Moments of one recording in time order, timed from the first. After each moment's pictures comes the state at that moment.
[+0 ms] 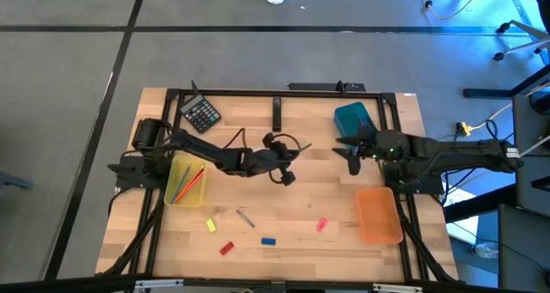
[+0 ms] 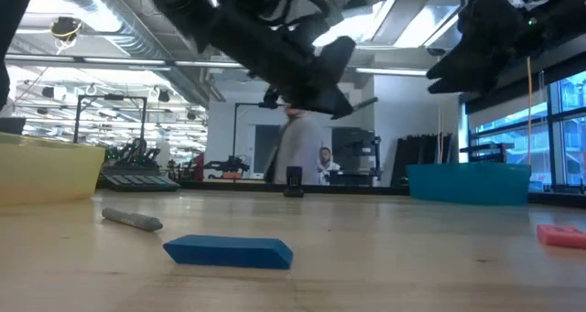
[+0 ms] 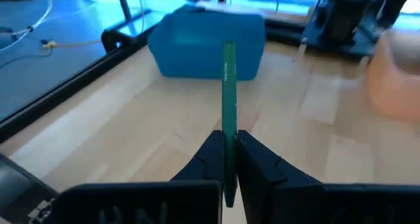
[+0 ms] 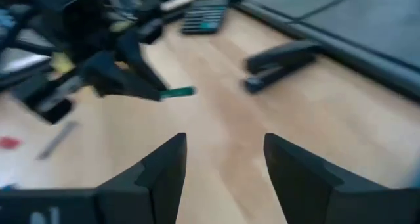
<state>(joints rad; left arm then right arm) -0.06 1.85 1.04 0.40 -0.53 -0.23 -0.07 0.63 0.39 -0.16 0.22 0.36</state>
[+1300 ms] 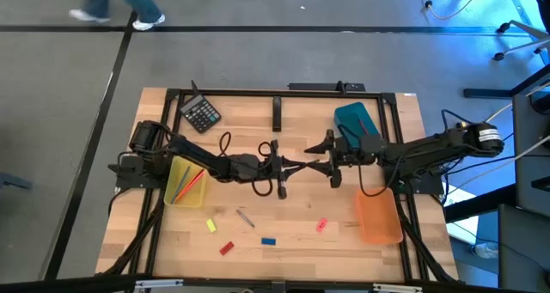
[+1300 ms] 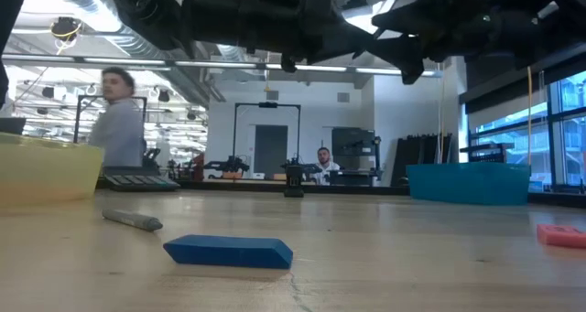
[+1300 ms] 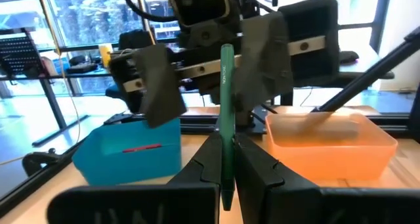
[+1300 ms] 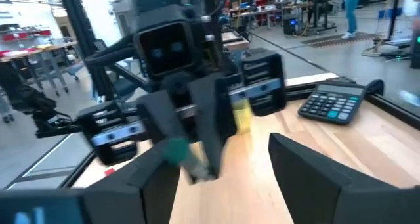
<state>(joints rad) -0.13 1.84 0.91 0.94 -0.34 0.06 -0.01 1.18 0.37 0.80 -0.06 0.18</state>
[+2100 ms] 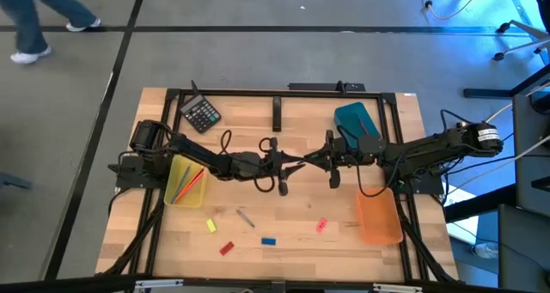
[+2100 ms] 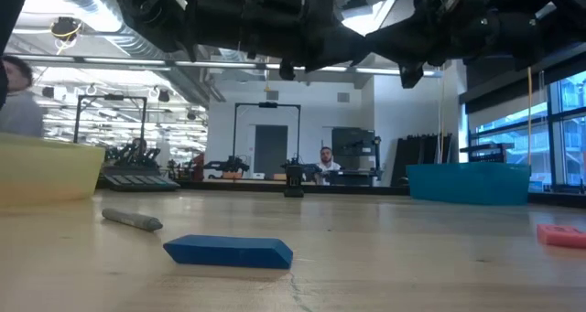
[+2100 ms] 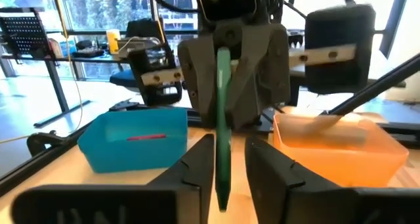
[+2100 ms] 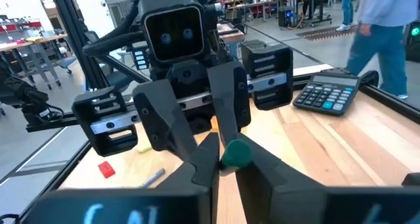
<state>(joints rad) -0.11 1.84 0.91 0.91 -0.35 -0.02 -0.01 1.19 0.37 0.77 -0.04 0.18</state>
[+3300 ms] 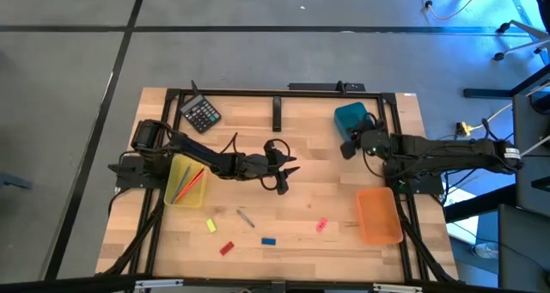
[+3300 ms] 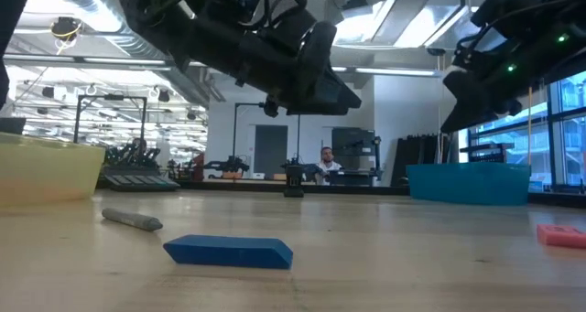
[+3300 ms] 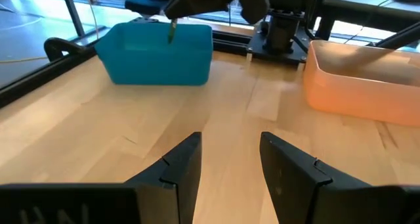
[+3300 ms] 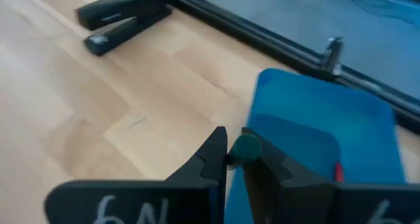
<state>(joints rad) -0.09 1.85 0.91 0.64 -0.40 -0.20 -0.16 0.77 0.37 -0.34 0.66 0.44</state>
